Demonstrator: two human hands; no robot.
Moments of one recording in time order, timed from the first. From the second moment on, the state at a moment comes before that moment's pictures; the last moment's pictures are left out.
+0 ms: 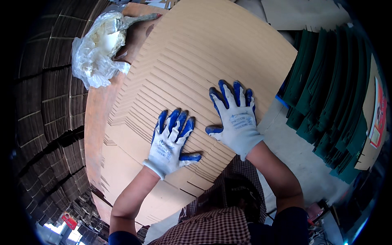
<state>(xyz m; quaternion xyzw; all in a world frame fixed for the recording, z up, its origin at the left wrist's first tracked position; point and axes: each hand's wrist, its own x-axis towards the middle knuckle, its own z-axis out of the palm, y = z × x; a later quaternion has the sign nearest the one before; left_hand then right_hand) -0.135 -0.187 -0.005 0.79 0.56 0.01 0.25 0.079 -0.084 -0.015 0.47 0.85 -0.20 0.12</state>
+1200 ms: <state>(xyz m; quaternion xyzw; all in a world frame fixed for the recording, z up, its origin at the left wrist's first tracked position) -0.152 -0.211 0.000 0.78 0.56 0.04 0.28 0.078 -0.084 -0.020 0.46 0.85 -0.21 0.12</state>
